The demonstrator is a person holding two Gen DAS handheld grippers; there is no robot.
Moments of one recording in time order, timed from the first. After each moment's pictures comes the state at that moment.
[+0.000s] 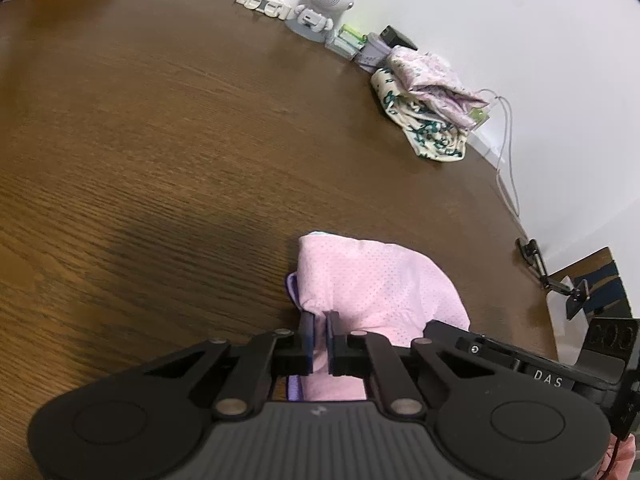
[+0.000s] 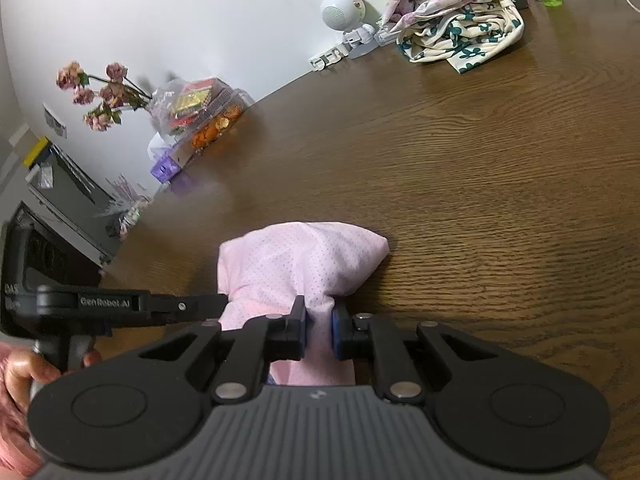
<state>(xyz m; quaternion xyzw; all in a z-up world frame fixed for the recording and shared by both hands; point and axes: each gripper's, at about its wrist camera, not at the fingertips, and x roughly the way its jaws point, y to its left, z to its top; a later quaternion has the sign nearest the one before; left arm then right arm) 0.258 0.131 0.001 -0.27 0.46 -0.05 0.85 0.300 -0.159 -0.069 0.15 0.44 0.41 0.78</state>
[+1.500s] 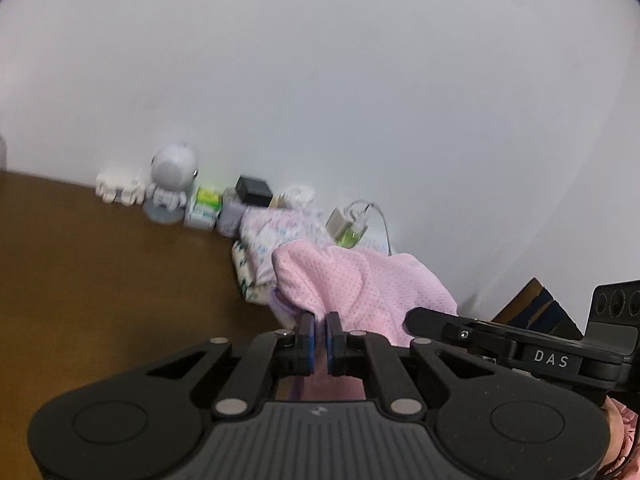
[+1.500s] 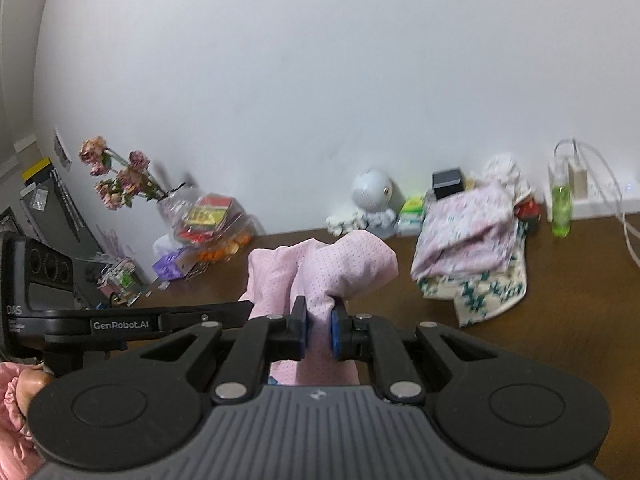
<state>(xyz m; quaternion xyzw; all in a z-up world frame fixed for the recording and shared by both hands) 0.360 0.097 0.164 -0.18 0.31 -0.16 0.92 0.357 -0.157 0.126 0.11 0.30 0.38 0.87</state>
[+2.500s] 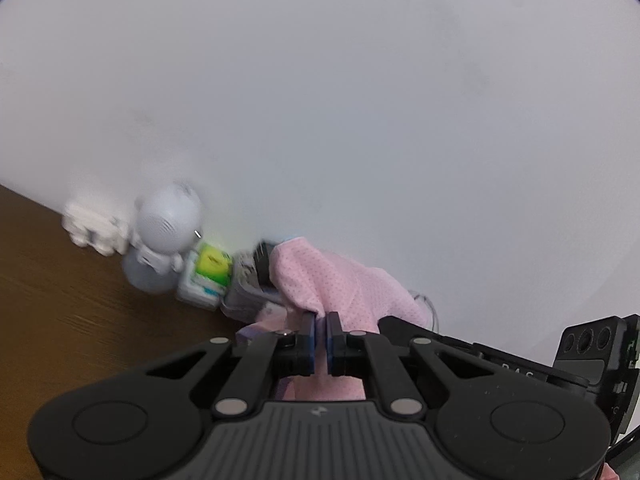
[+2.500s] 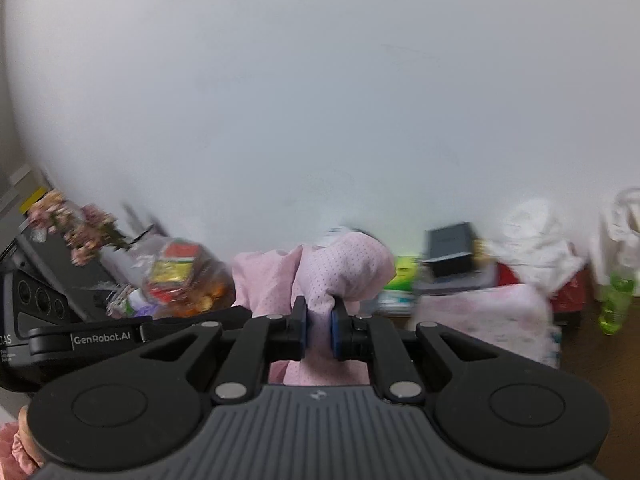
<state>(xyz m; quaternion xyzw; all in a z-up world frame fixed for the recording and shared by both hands) 0.573 0.120 0.141 -0.27 0.32 -0.13 0.90 0.591 -0.121 0.109 0.16 0.34 0.38 0.85</state>
